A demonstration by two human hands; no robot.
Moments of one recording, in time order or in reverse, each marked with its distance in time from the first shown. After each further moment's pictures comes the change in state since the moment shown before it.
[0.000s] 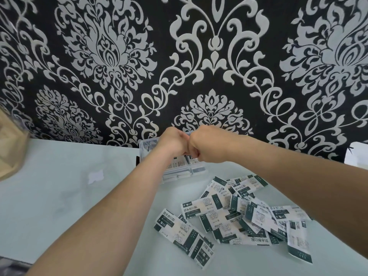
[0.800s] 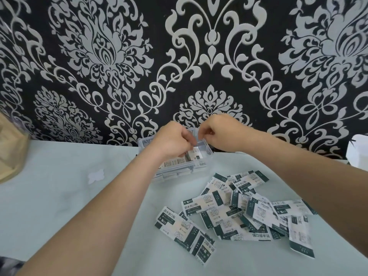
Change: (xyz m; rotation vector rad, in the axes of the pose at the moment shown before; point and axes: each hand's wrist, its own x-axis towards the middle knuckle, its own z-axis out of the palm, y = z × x) left_hand -0.016 0.003 -0.015 0.343 -0.090 0.257; right_hand -0.011 0.029 0.002 0.267 0.198 0.186
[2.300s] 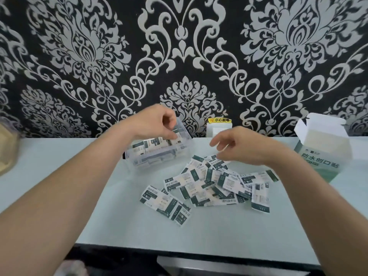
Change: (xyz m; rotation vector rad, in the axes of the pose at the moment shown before) left_hand -0.035 0.040 -0.019 0.268 -0.191 0.222; right_hand -0.130 0.020 -0.018 0.388 -0.173 0.288
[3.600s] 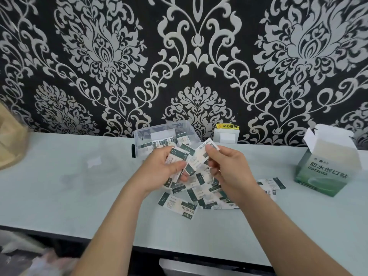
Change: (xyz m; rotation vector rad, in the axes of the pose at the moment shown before) left_hand -0.069 -0.019 0.080 -0.732 0.190 -0.153; right_hand 0.014 -0.023 0.089 1.173 0.366 0.116
